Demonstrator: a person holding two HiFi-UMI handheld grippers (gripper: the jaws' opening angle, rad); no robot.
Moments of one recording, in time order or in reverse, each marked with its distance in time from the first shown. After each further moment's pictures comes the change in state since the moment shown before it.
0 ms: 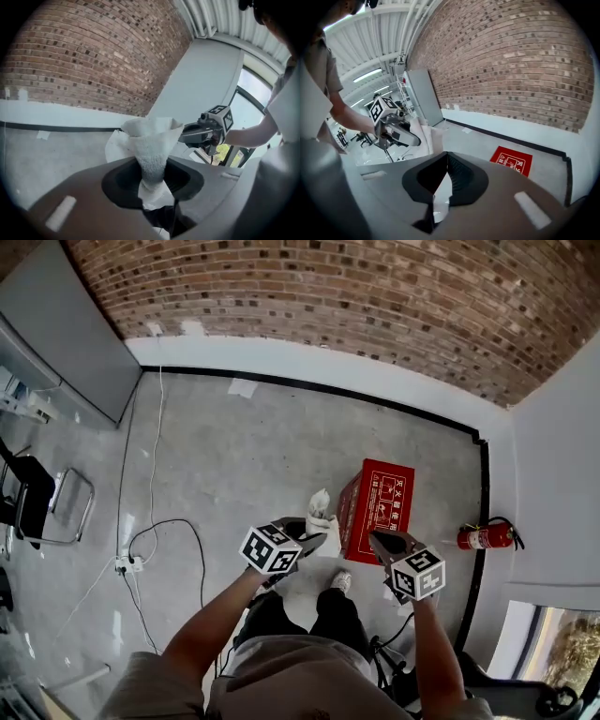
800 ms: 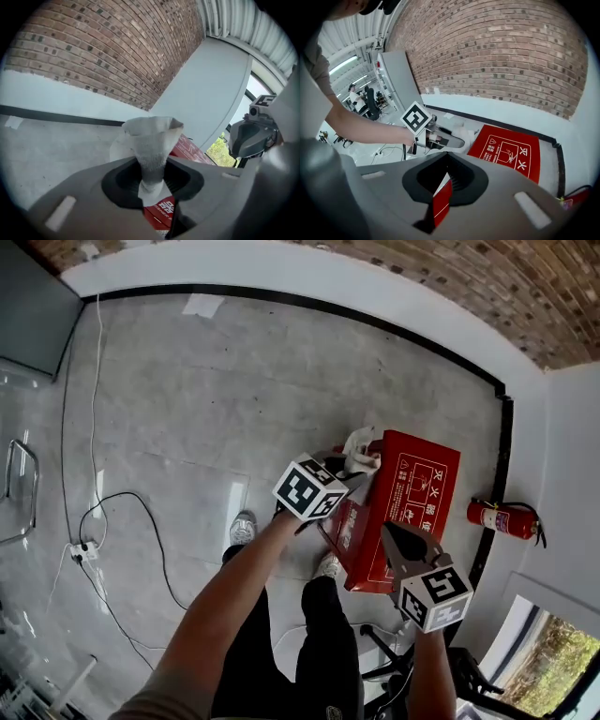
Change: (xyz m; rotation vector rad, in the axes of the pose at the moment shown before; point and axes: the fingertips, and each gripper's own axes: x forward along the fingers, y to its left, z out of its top) left arm 0.258 0.208 -0.032 -0.043 0.002 -0.107; right arm 0.158 -0.117 -0.068 0.067 0.158 -0.174
